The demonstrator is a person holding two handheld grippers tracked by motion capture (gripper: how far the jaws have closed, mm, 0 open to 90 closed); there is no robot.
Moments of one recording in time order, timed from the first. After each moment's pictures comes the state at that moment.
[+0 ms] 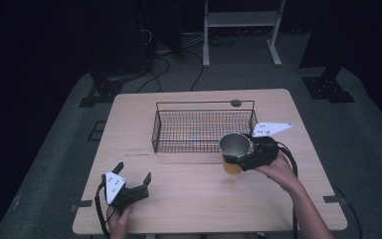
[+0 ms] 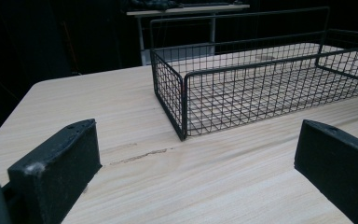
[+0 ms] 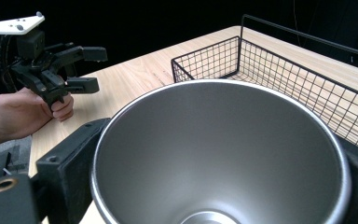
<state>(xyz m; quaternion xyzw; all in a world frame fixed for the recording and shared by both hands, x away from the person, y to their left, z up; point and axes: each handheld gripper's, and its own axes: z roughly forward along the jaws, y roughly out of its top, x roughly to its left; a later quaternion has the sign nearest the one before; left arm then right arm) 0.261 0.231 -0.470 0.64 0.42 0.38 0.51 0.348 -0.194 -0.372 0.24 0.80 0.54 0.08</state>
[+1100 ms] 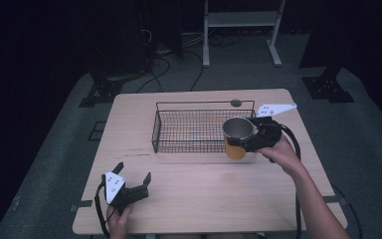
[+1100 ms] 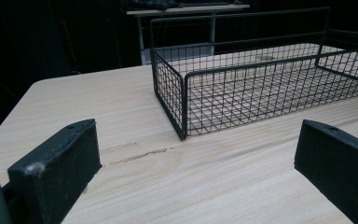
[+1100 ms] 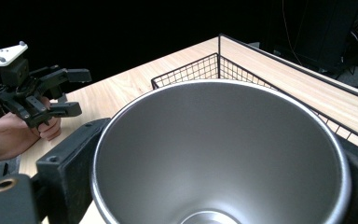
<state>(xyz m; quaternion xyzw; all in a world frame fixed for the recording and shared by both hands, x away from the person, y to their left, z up) 0.261 0.232 -0.470 0.64 0.42 0.38 0.51 0.383 -0.203 -0.344 0.26 0.79 0.54 0.08</state>
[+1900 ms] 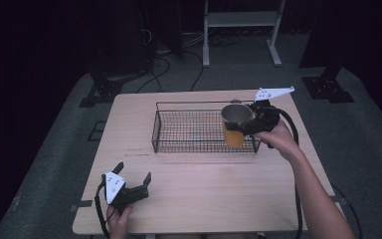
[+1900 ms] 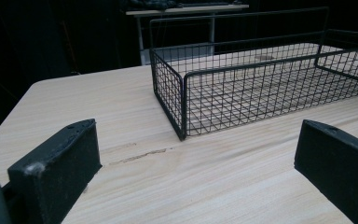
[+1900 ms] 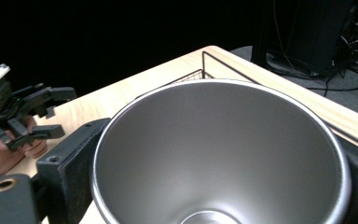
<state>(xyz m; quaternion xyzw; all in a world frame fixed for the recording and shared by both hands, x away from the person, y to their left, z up) 0.261 0.231 -0.470 0.65 0.42 0.38 0.51 0.413 -0.199 -0.320 0.27 0.79 0.54 0.09</state>
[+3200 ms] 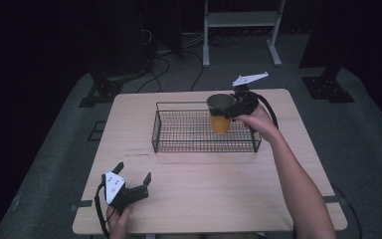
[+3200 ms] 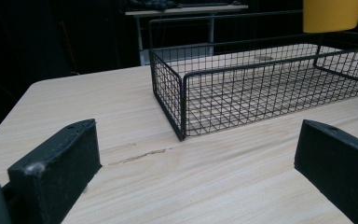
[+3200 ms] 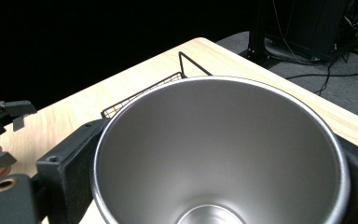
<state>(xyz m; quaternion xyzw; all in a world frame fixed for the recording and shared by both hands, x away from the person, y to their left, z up) 0.261 0.232 -0.470 0.64 0.42 0.38 0.51 0.483 -0.161 -0.331 0.29 0.80 0.52 0.06</state>
